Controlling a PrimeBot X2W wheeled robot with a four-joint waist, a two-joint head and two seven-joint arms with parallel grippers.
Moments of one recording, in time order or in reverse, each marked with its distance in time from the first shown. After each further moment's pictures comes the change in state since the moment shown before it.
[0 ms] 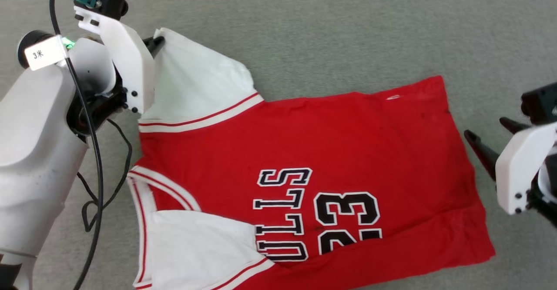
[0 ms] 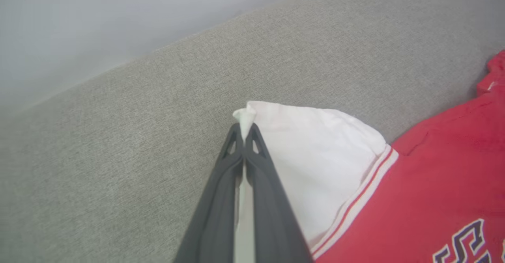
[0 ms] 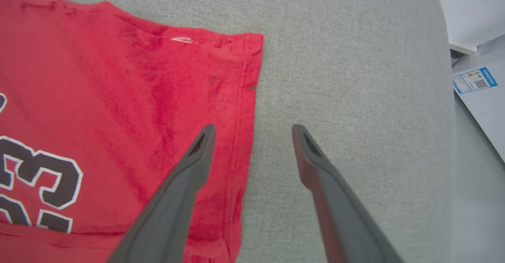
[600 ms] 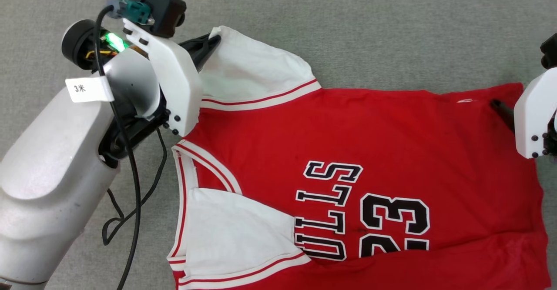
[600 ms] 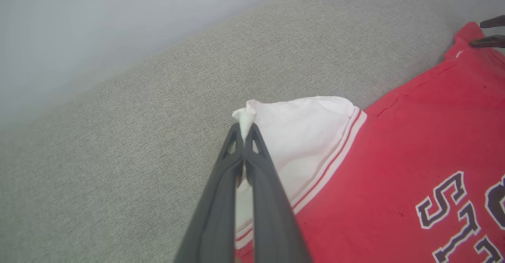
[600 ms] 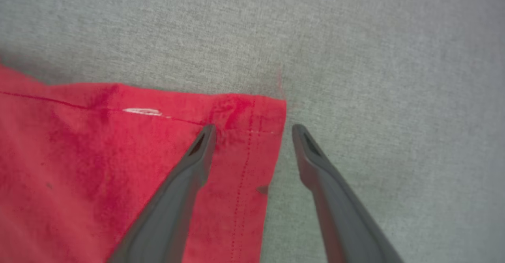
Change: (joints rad) left arm 0.072 0.014 -0.043 -0.352 0.033 0.042 -0.008; right arm -0.302 -0.060 0.057 0.422 0.020 0.000 0.013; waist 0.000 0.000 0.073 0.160
